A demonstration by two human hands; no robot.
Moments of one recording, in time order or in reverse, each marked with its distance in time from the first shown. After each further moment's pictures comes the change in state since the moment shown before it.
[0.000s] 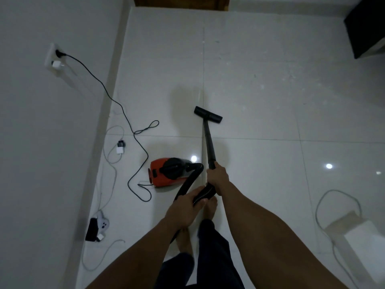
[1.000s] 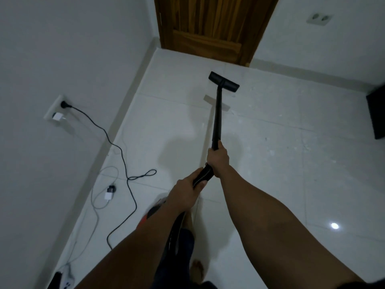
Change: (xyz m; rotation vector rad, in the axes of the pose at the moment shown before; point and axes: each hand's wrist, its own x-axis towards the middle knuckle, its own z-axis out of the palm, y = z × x) left_hand 0.319 0.154 -0.201 -0.102 0.282 0.015; right_hand 0.229 -0.371 -0.109 0.091 0.058 -0.231
